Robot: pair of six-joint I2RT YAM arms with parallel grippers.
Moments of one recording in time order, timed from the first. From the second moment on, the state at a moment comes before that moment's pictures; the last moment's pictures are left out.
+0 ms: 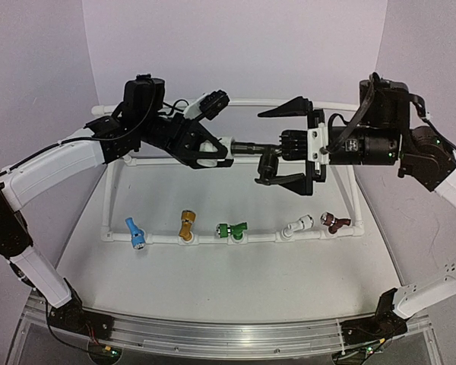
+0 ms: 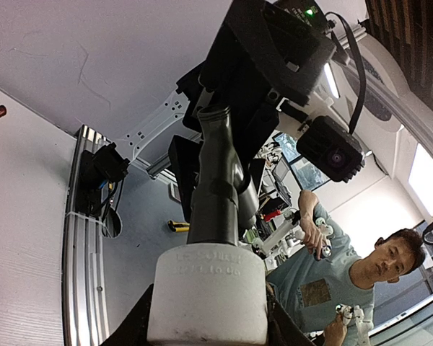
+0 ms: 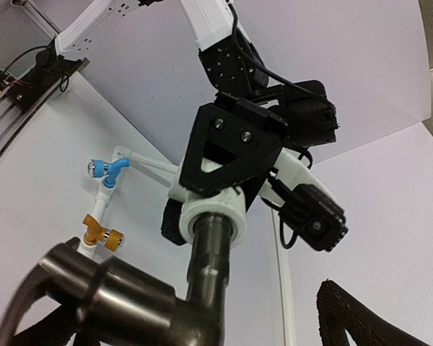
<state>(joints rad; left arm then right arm) -0.79 1.59 1.61 -0.17 1.33 -0.71 1.00 1.26 1.59 -0.57 -0.25 -1.12</state>
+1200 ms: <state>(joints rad) -0.77 1.59 1.55 -0.08 1.29 -0.86 1.09 1.20 1.51 -0.49 -0.15 -1.29</state>
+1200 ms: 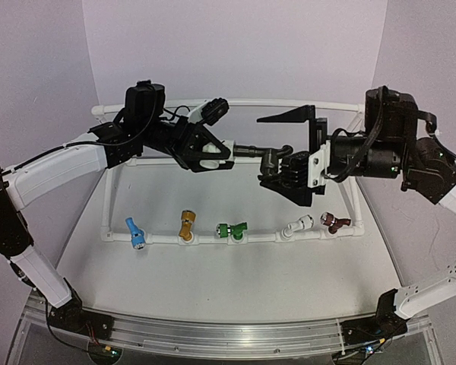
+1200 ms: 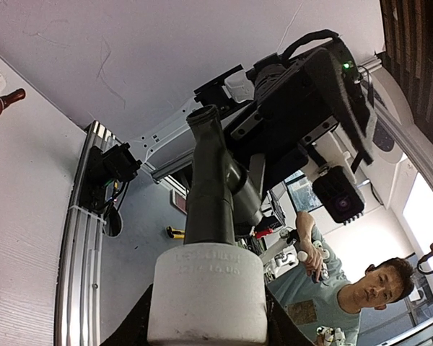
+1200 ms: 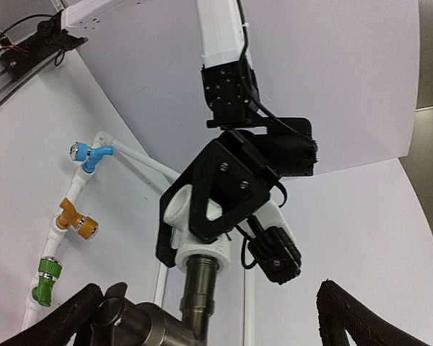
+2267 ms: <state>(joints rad) -0.77 1.62 1.56 -0.31 1.31 -0.69 0.95 1.28 1.56 -0.38 -0.05 -1.20</state>
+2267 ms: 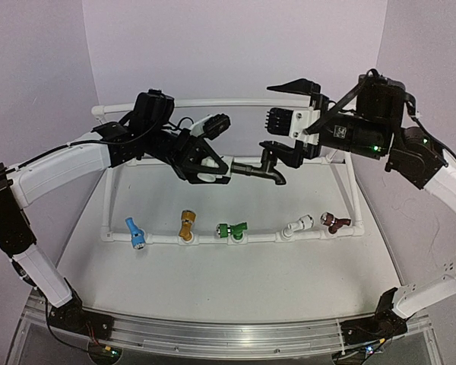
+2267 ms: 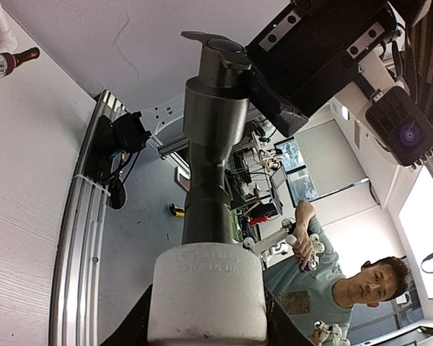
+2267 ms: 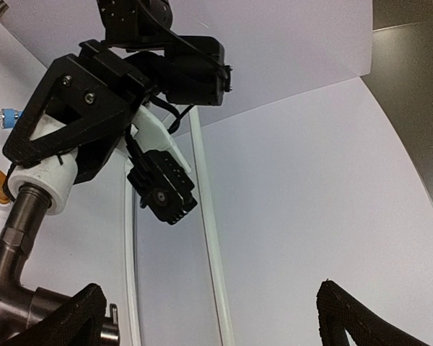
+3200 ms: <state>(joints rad) -0.77 1.61 1.55 -0.21 1.37 -0.80 0.94 1.26 1.52 -0.36 -0.01 -1.20</state>
